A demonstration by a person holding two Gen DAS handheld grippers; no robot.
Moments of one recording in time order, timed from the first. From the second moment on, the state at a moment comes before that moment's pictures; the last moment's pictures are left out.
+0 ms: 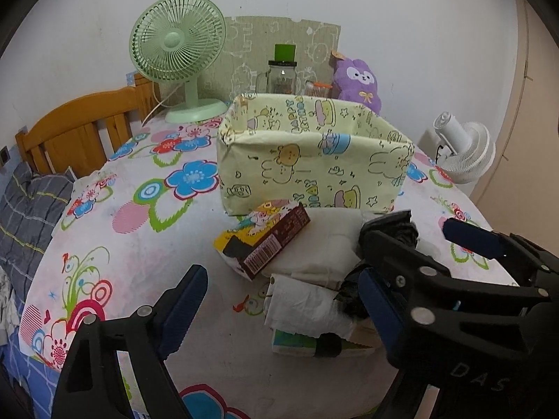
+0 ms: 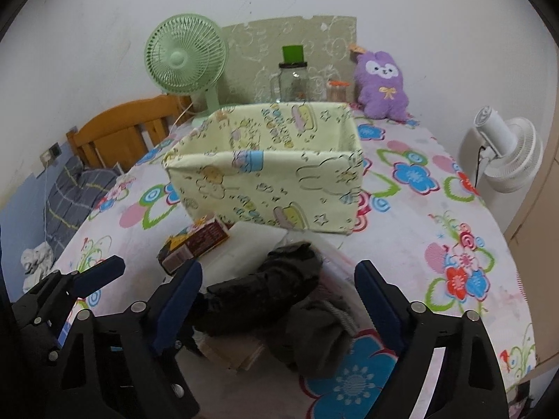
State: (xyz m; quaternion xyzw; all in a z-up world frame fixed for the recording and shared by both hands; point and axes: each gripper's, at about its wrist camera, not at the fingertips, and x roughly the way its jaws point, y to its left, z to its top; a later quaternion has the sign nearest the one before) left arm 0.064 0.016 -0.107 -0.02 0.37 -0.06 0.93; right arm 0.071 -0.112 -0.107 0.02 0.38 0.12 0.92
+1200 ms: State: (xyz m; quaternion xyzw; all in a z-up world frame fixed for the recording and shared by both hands) left arm 0.074 0.009 -0.128 -0.02 0.40 -0.07 0.91; right arm 0.080 -0.102 -0.125 0.03 0.41 0.13 0.90
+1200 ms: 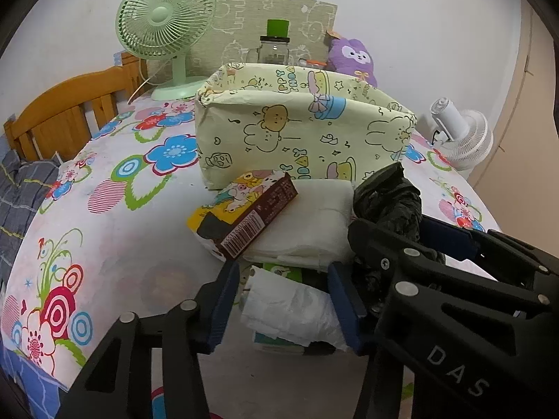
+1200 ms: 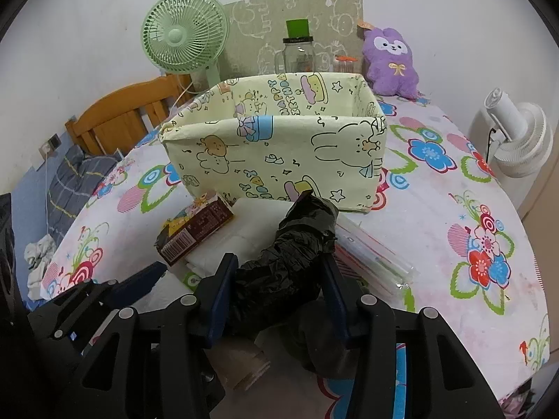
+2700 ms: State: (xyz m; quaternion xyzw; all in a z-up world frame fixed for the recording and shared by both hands) left arm 0.067 -0.003 -0.088 -0.04 0.36 -0.05 0.93; right arm 0.073 -0.116 -0.090 0.04 0.38 0.12 0.92
